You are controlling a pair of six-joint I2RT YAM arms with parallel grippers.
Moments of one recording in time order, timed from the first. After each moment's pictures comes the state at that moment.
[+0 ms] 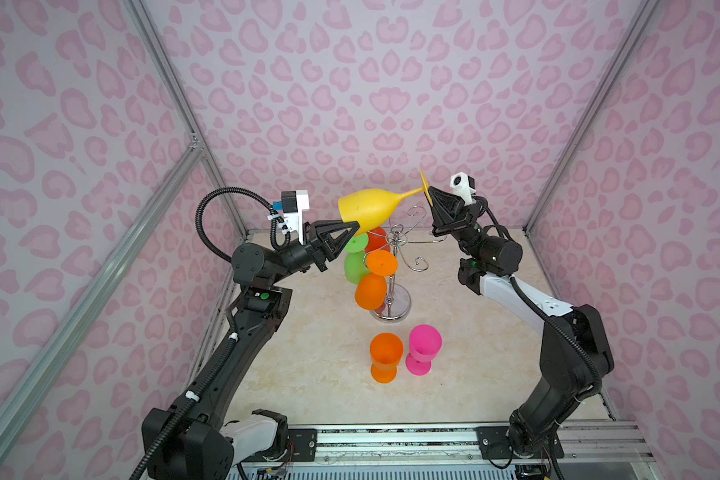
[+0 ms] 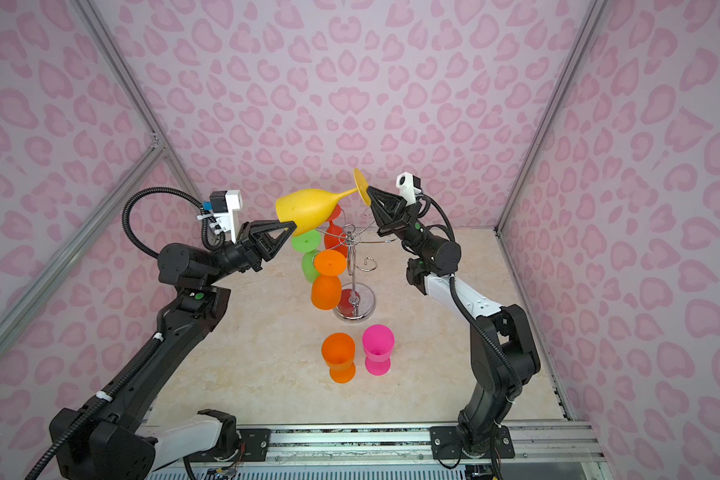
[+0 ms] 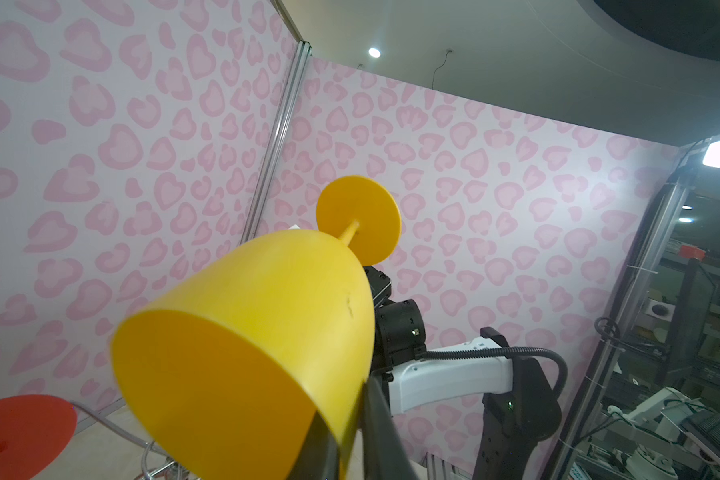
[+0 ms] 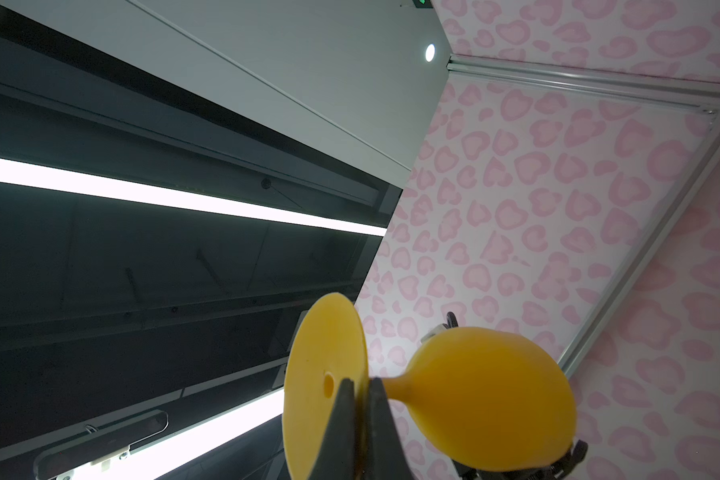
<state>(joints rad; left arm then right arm) -0.27 1.21 1.10 0.69 0.91 -0.81 0.38 1.73 1.31 1.47 -0.61 2.11</state>
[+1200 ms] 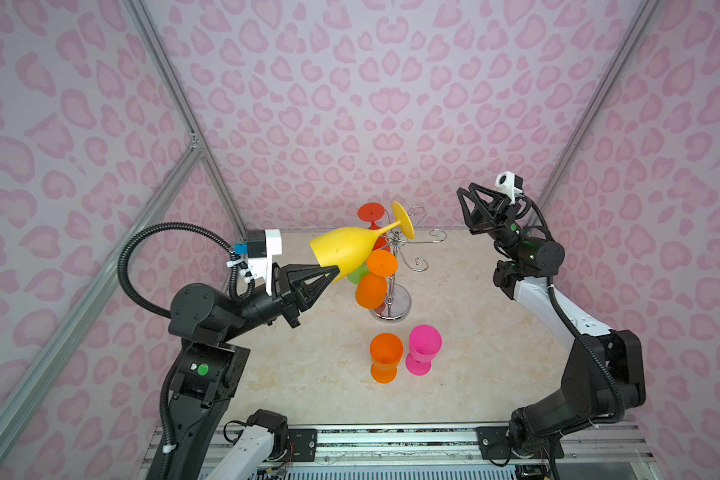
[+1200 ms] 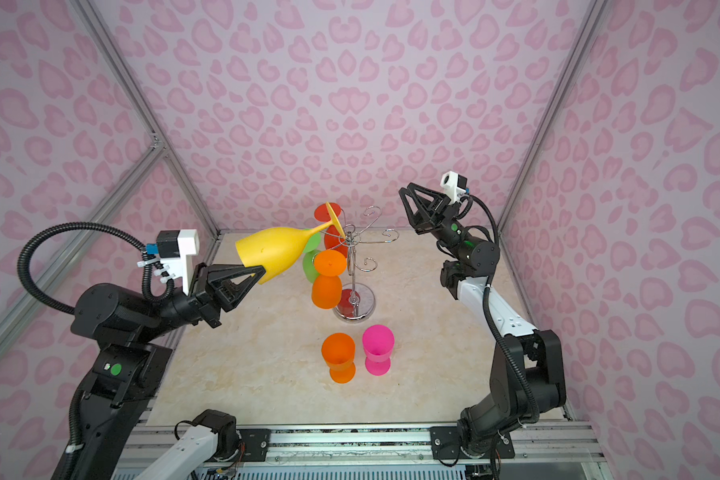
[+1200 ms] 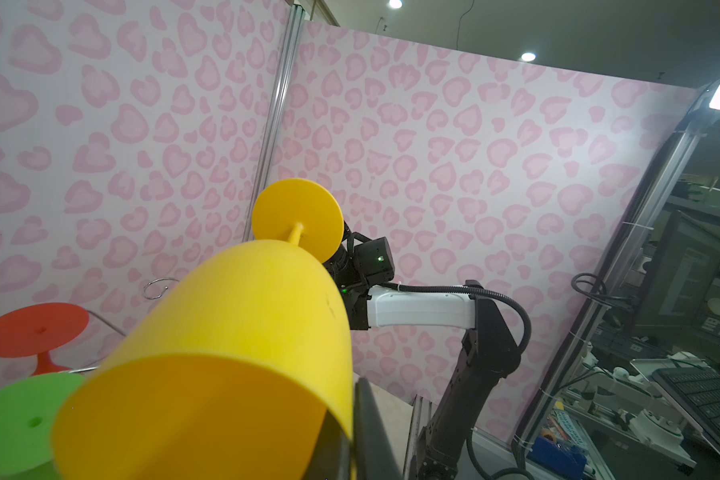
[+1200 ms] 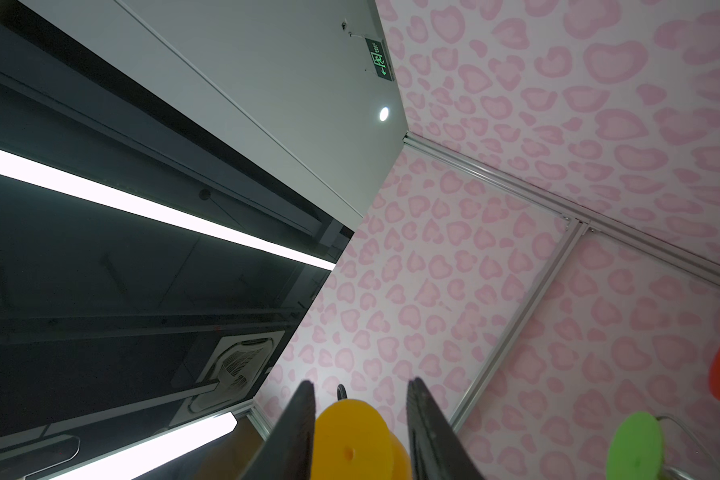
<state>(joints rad) -0.27 0.74 1.18 -0.17 0.85 -0.51 0.15 1.55 1.17 1.32 -0.72 1.95</state>
